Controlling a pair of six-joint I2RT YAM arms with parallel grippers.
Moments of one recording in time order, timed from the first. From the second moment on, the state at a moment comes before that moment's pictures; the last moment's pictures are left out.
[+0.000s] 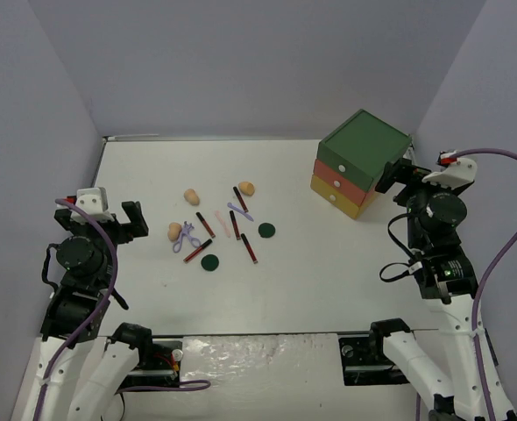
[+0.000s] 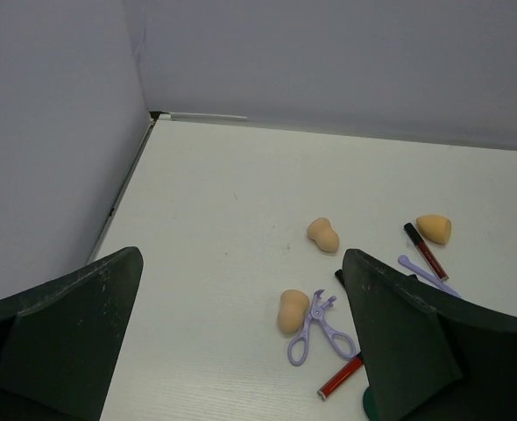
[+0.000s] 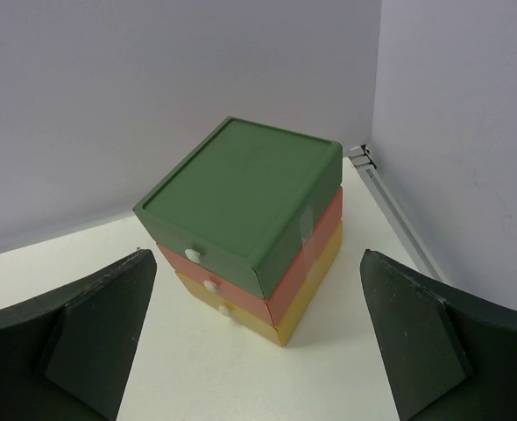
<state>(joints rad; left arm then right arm) -0.23 0.51 0.85 -0.38 -0.33 -0.03 0.15 0.74 1.00 -0.25 0.34 0.18</state>
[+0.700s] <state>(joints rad) -0.23 0.54 0.85 -0.39 -0.33 -0.03 0.25 1.11 1.17 -0.33 0.48 0.18</state>
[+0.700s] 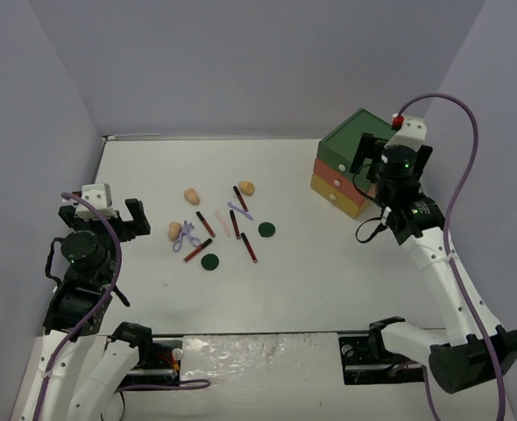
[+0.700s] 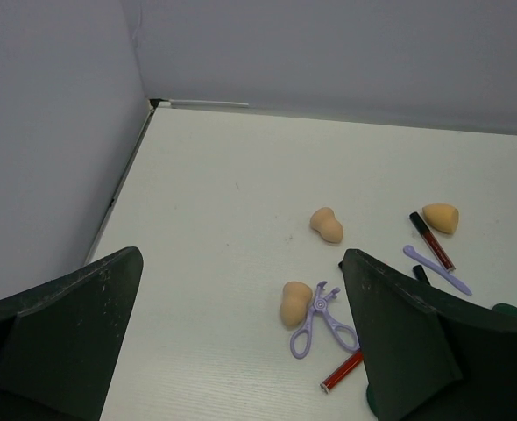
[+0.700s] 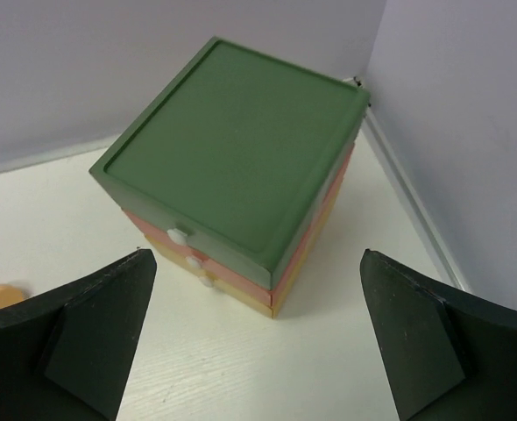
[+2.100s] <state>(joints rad) -0.23 0.55 0.84 -0.39 -0.37 -0.04 0.46 1.70 1.30 -0.36 0.94 0.64</state>
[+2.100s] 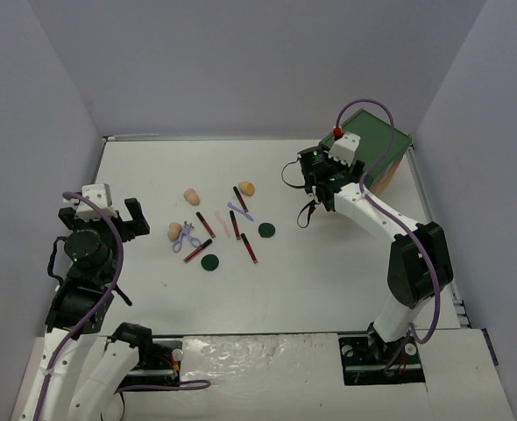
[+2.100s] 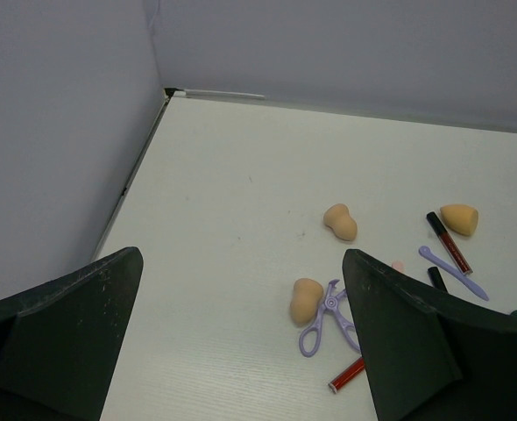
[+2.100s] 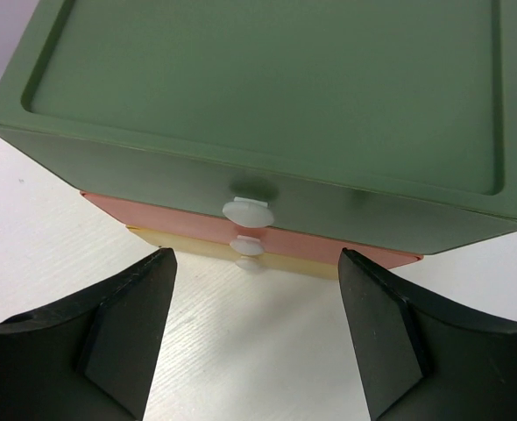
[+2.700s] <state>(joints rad) -0.23 0.55 0.84 -0.39 -0.37 -0.04 0.46 1.70 1.35 -0.36 0.97 0.71</state>
